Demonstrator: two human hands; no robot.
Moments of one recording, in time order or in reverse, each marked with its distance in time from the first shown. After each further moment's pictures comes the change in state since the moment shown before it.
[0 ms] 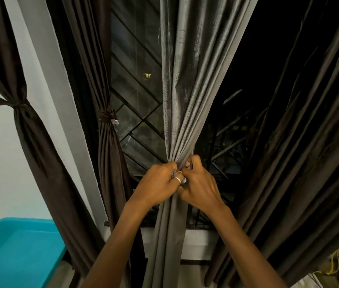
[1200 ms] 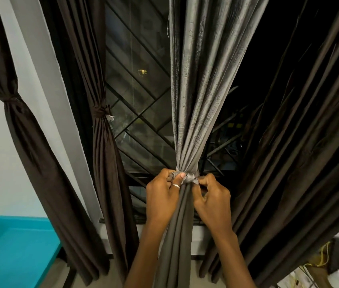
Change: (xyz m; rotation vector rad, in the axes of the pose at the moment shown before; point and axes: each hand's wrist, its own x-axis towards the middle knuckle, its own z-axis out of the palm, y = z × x) left_hand -0.030 0.010 0.058 -0.327 0.431 -0.207; right_hand -0.057 -0.011 -0.012 0.174 0.296 0.365
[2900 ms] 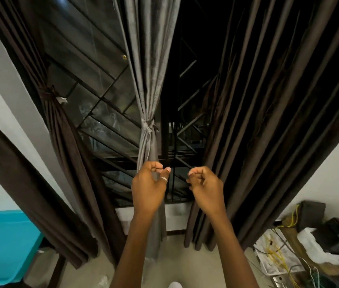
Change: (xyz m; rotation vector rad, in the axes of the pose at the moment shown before) left_hand -0.064 0.034 0.068 0.105 -0.002 -0.136; right_hand -0.037 0.079 -0.074 0.287 -0.095 0.487
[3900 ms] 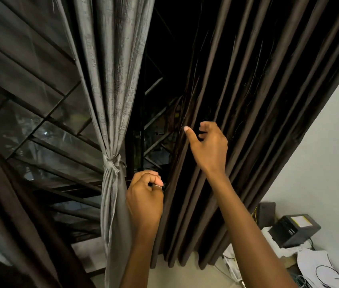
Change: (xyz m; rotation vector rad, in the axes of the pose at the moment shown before) left_hand 0.049 0.033 0.069 -0.183 0.005 0.051; right_hand 0.146 -0.090 -0.053 -0.379 0.446 -0.241
